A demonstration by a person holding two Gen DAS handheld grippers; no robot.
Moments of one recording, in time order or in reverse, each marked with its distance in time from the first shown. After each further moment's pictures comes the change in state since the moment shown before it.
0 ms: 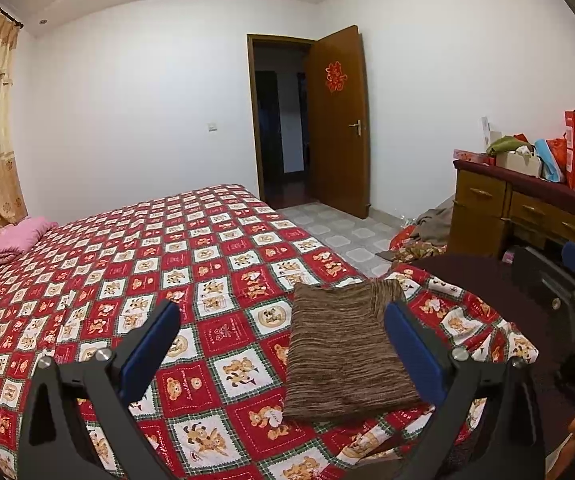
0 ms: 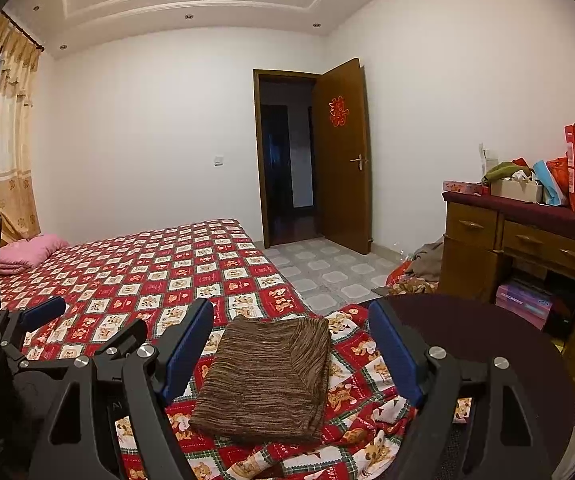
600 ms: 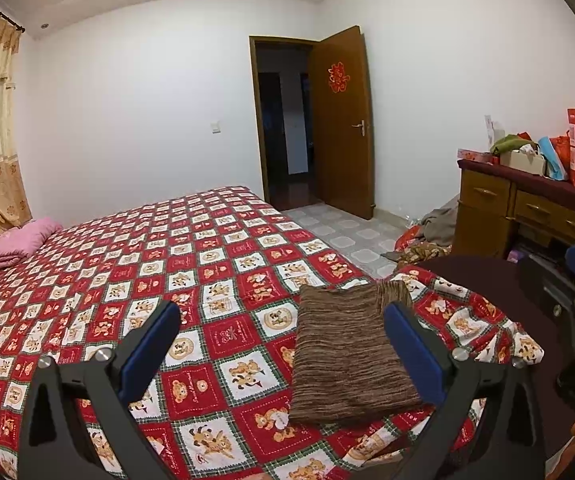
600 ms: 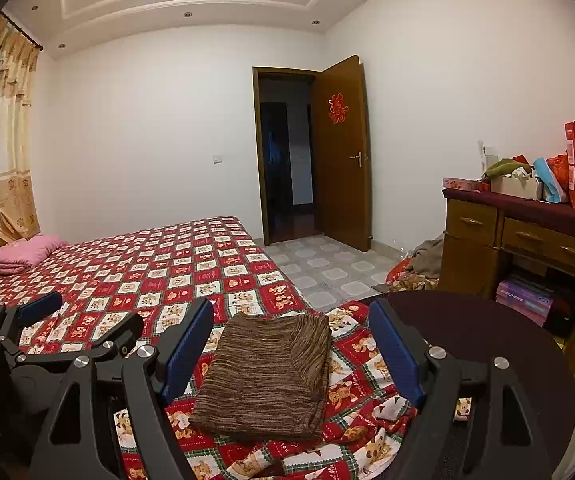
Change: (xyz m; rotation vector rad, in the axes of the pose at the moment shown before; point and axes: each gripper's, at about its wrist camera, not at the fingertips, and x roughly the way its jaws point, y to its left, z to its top) left arm 0.002 0.000 0.001 0.003 -0.011 0.020; right arm -0.001 0.001 -0.003 0.007 0.010 -0.004
